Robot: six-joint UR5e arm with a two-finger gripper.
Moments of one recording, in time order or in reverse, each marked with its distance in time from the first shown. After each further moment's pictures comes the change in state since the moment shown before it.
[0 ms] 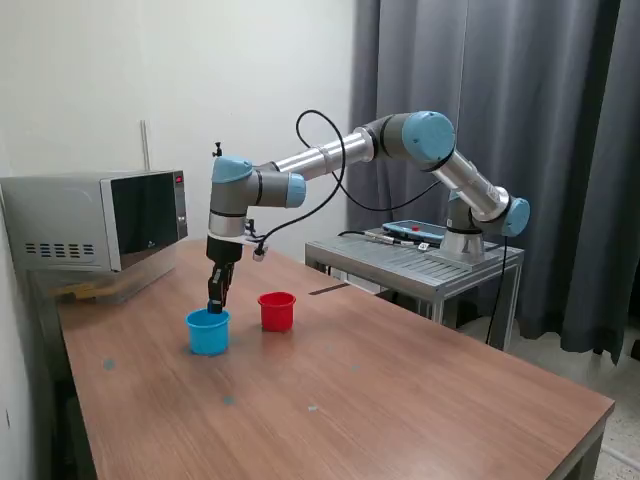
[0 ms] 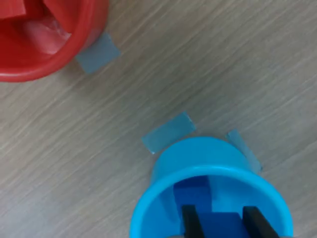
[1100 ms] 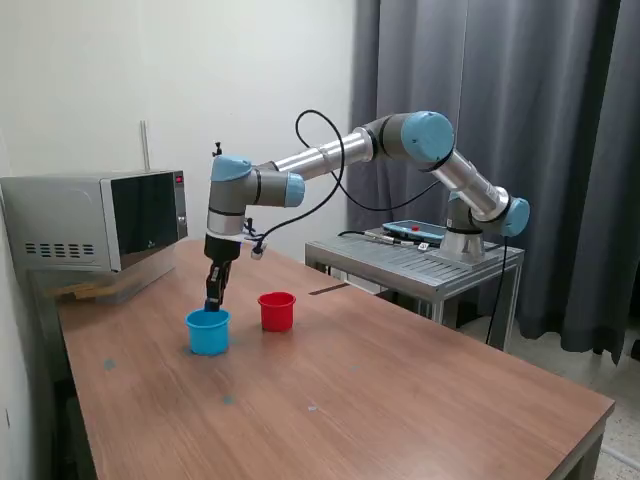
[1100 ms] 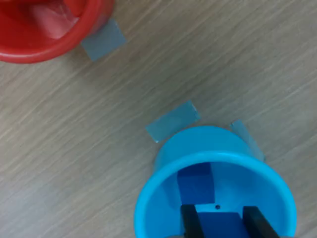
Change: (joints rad) arm -0.006 0.000 -0.003 -0.013 -0.003 -0.027
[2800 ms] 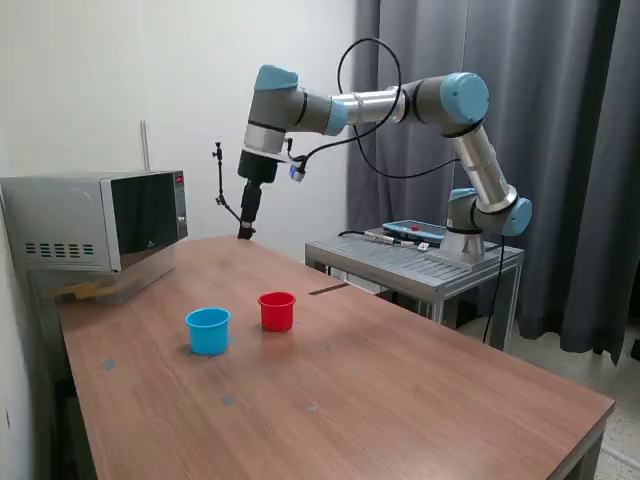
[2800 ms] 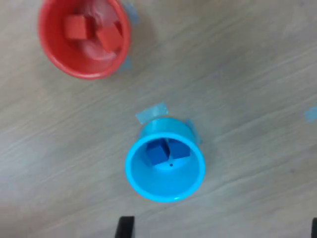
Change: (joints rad) arm 0.068 -0.315 0.136 0.099 -0.009 -0.092
